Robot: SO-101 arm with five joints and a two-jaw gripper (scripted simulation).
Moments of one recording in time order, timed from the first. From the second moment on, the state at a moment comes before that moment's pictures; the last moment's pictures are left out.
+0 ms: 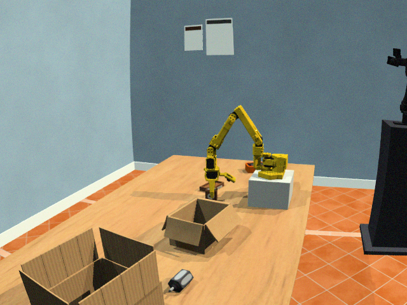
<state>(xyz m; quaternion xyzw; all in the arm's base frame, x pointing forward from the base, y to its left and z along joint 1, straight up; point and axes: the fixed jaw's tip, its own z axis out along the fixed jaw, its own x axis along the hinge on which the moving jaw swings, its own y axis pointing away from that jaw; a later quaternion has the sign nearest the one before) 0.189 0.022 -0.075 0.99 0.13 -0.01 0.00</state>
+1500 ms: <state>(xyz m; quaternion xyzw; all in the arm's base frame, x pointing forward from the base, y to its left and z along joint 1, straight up) 0.193 0.022 -0.031 0.99 0.13 0.00 0.00</state>
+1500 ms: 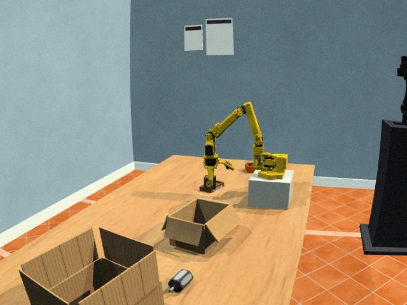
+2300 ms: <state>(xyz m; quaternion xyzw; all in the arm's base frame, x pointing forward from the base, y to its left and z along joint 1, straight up) 0.194 0.023 -0.029 0.99 0.13 0.00 0.00</state>
